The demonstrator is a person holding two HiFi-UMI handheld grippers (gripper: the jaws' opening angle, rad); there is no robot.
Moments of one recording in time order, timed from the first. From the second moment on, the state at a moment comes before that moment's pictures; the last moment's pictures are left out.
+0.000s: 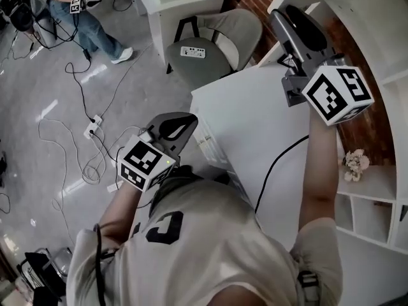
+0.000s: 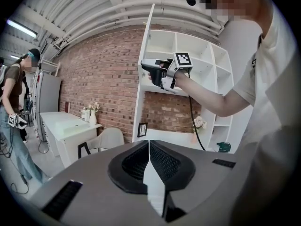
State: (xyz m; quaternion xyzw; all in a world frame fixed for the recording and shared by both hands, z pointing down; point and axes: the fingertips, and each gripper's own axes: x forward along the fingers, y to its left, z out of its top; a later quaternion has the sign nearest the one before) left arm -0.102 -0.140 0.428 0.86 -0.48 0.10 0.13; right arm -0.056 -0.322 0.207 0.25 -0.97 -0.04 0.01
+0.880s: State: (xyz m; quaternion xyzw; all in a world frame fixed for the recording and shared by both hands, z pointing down) left arm -0.123 -0.151 0.445 0.86 -0.49 0.09 0.15; right arm -0.076 -0.380 0.196 0.35 -0.94 -0.06 0.00
